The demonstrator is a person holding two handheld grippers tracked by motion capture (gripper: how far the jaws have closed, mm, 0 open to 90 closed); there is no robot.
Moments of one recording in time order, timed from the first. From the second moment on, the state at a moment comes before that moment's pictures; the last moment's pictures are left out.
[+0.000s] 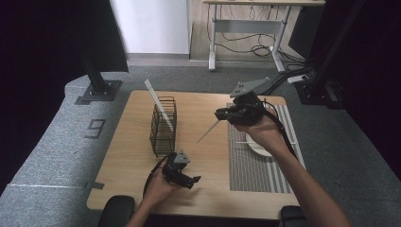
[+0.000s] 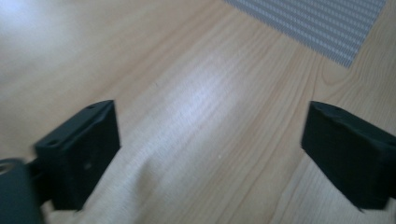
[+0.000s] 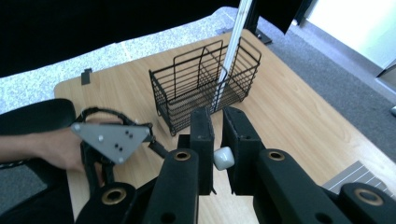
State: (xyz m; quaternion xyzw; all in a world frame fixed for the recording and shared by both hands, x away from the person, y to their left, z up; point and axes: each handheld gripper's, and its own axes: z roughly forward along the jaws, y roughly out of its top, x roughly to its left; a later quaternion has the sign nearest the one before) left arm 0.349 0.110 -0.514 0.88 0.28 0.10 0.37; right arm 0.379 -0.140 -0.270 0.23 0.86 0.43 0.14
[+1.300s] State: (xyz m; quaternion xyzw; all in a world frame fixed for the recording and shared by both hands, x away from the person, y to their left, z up) left arm 0.362 0.081 -0.500 0.88 0.21 0.11 0.41; right arm 0.374 -0.128 -0.311 0.23 0.88 0.41 0.06
